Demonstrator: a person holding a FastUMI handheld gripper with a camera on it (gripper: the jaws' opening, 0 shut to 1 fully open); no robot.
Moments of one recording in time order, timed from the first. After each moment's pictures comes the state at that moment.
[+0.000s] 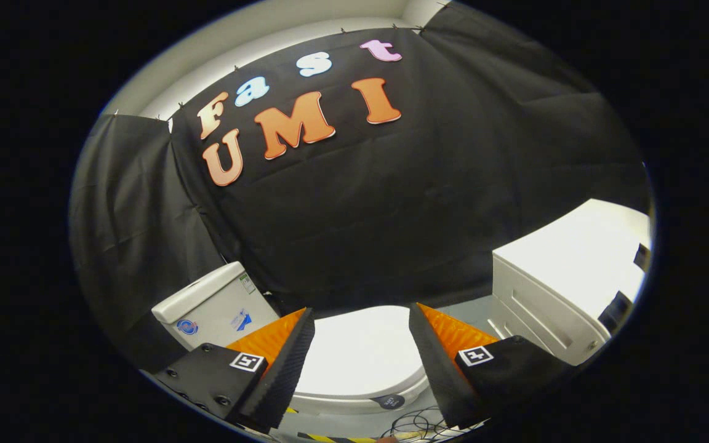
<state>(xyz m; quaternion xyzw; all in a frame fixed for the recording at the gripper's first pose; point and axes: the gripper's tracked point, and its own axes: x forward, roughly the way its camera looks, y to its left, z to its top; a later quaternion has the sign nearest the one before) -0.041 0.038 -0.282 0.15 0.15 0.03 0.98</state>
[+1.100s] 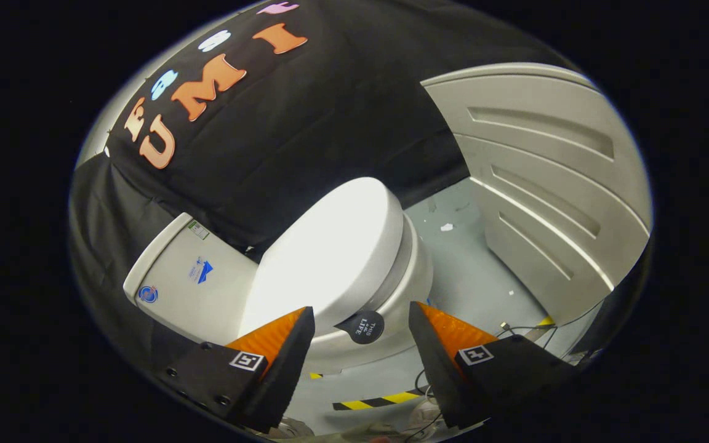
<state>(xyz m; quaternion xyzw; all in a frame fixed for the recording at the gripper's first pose) -0.090 0.031 -0.521 0.30 0.33 0.00 0.89</state>
